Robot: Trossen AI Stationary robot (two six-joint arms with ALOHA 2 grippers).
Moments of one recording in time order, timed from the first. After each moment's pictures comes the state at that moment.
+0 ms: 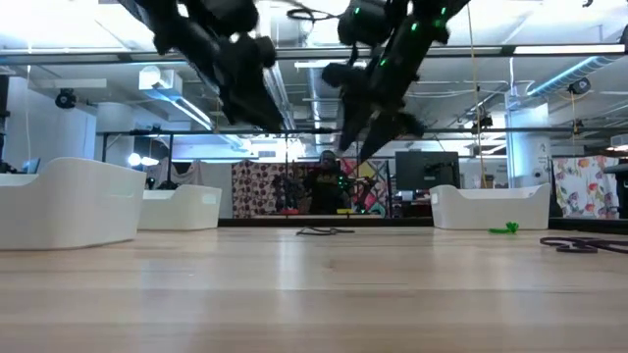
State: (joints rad) left arm 0.31 1.41 0.98 -0.30 0.14 0.01; right arm -0.22 1.72 1.31 -0.60 0.05 0.64
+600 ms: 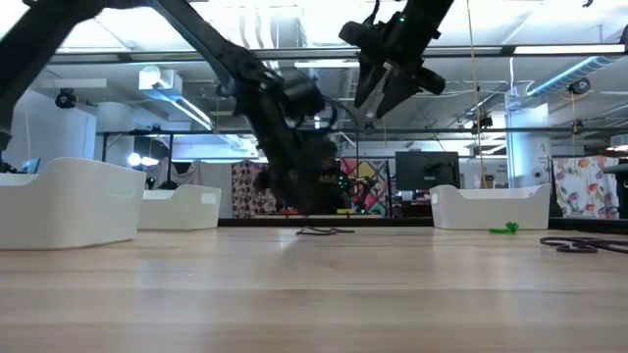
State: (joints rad) left arm 0.41 1.99 1.32 -0.36 0.04 -0.28; right arm -0.17 1.56 1.35 -0.72 0.32 0.70
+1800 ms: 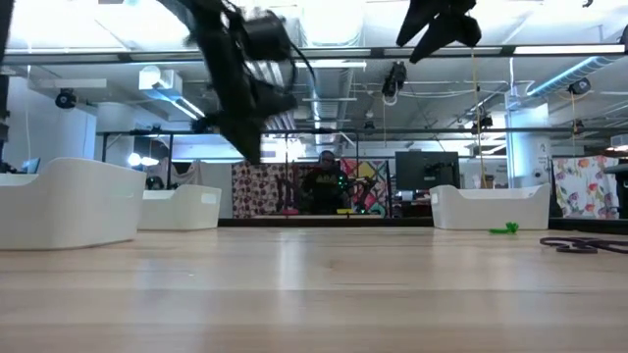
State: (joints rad) left arm 0.30 1.65 1.23 -0.71 -0.30 -0.64; right arm -0.06 1.29 1.35 -0.89 0.29 0.53
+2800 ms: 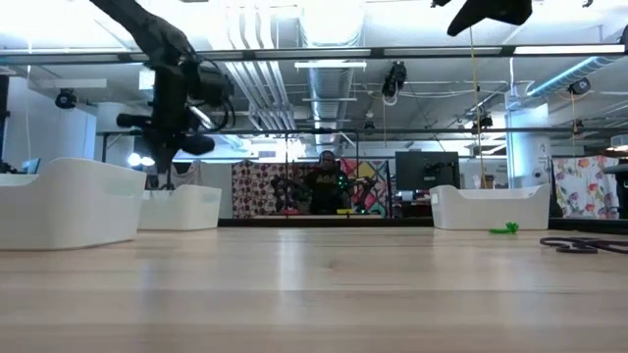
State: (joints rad) left arm 0.83 1.52 1.11 -0.95 -0.53 -0.51; right arm 0.26 1.23 1.30 -0.97 0.34 0.85
